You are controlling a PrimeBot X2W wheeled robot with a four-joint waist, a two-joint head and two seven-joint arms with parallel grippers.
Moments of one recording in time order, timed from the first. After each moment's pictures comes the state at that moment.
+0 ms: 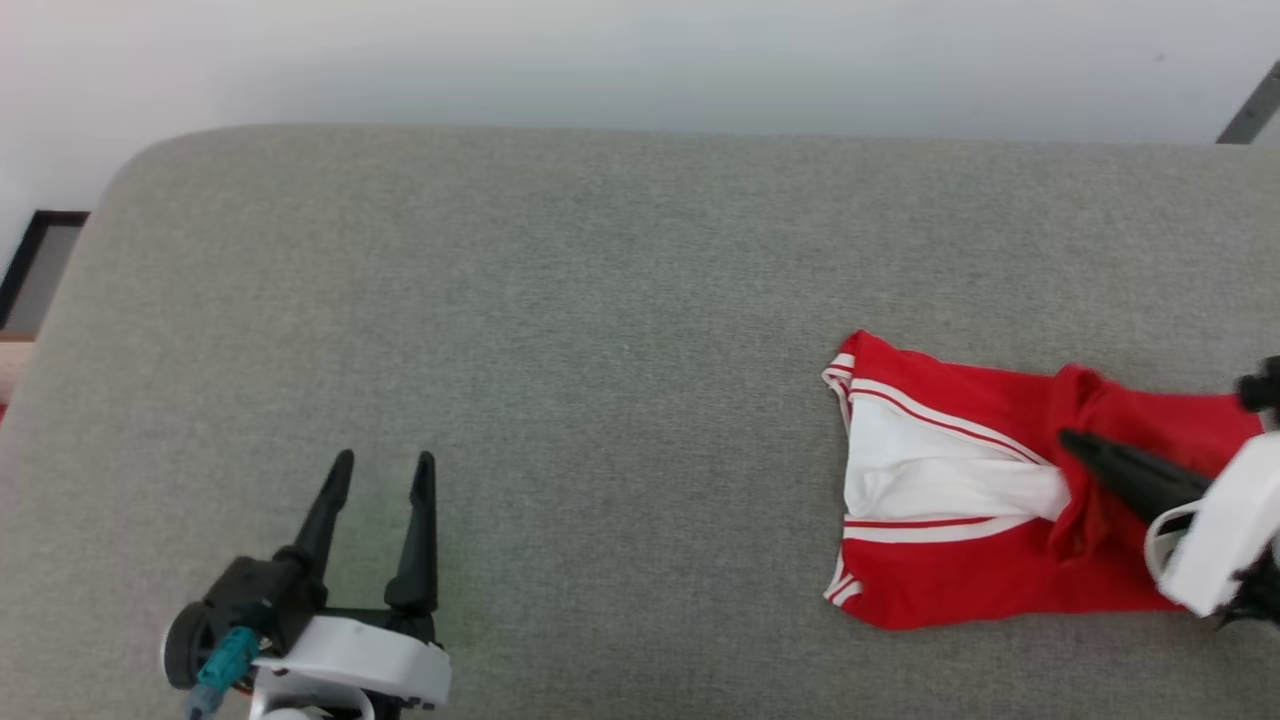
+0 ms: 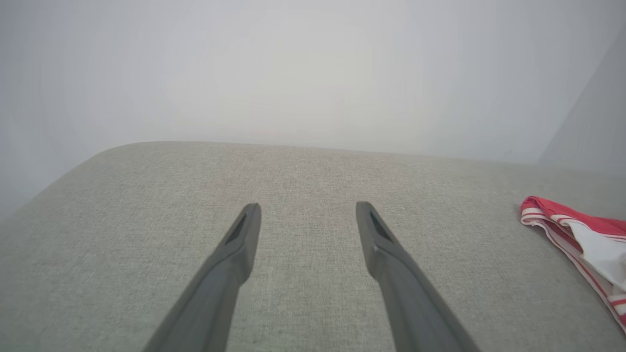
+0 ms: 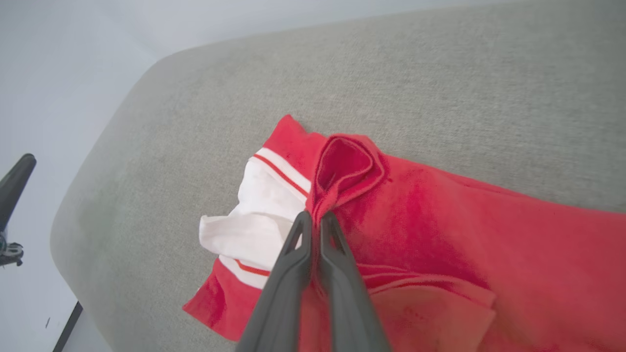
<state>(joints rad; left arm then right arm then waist) -0.10 0.11 0.00 0.16 -0.21 -0.13 -0.26 -0.40 -0.77 0.51 0.13 1.20 0.13 0.29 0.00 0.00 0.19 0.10</state>
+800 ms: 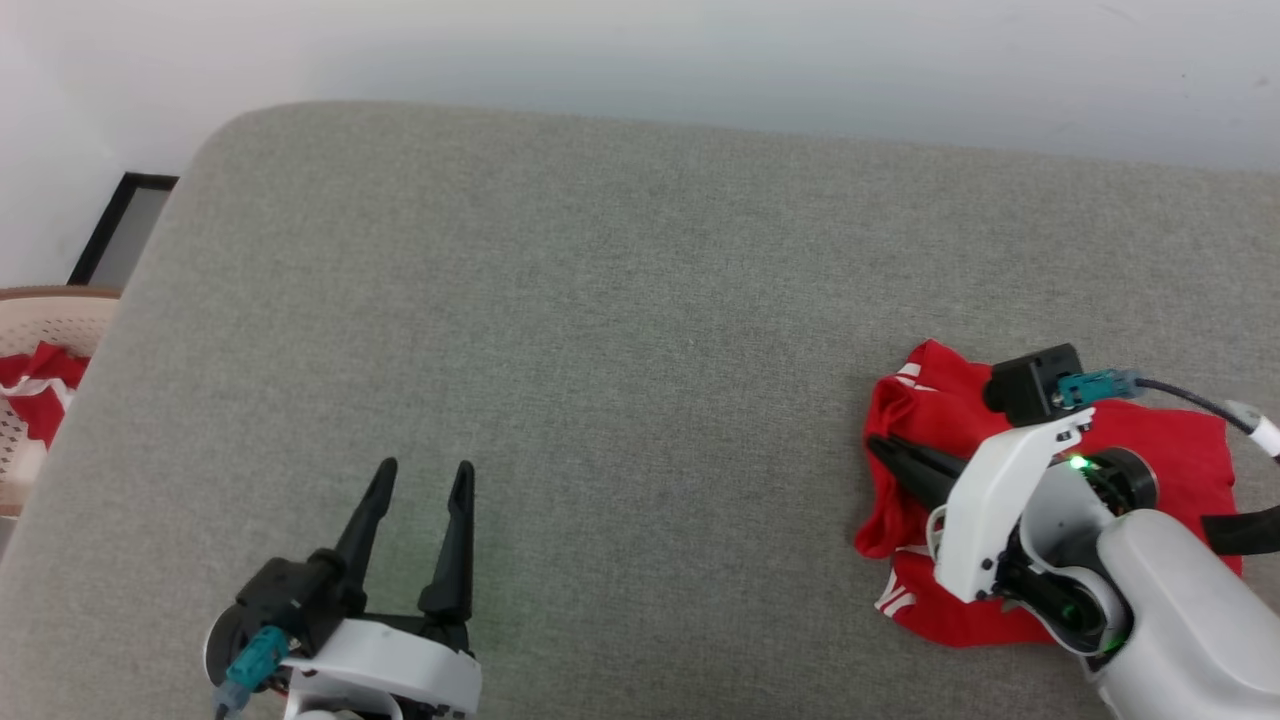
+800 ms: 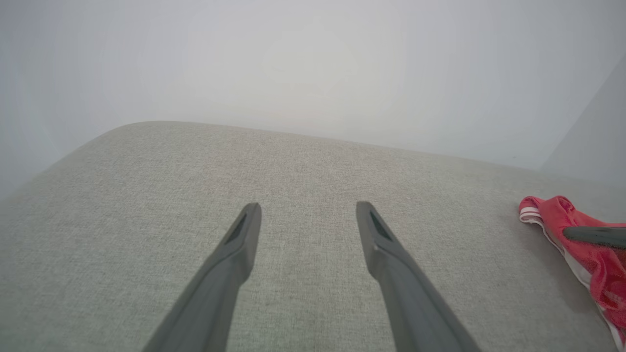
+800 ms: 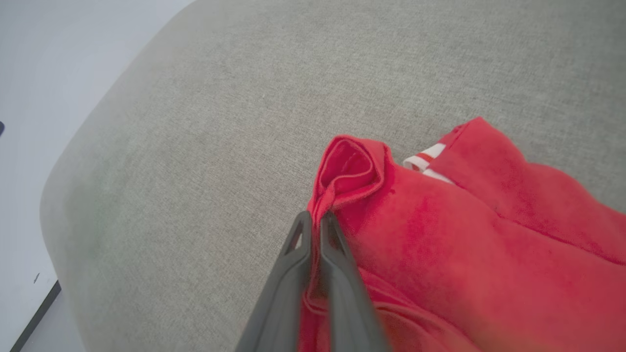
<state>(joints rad) -0.10 0.11 -0.07 0.19 -0.27 -0.13 -0.26 -0.51 -0.36 0.53 0.35 0.79 0.13 0.35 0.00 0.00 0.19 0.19</state>
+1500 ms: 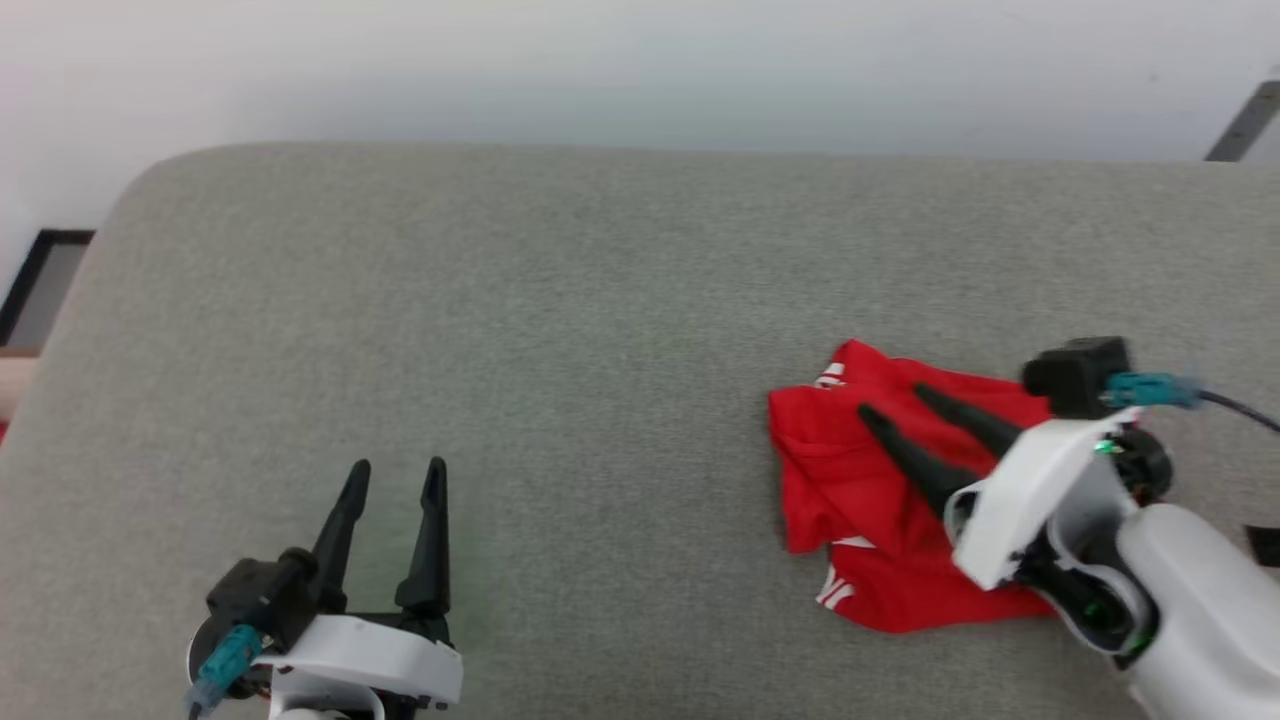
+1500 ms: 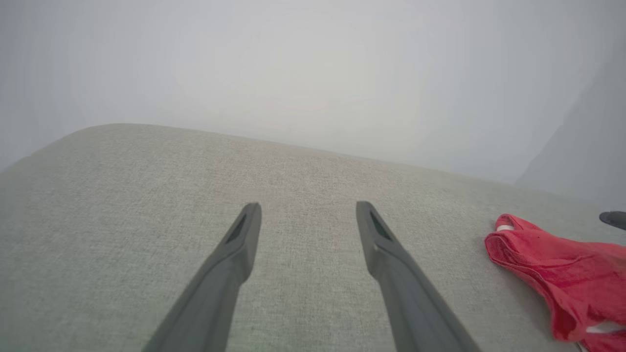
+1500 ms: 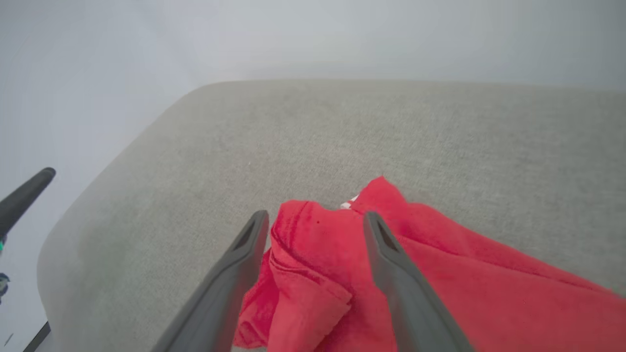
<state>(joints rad) -0.11 0.10 -0.02 0.21 -0.31 -0.13 -0.26 -0.54 -0.41 0.62 0.35 0.87 0.13 0.15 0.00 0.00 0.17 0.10</state>
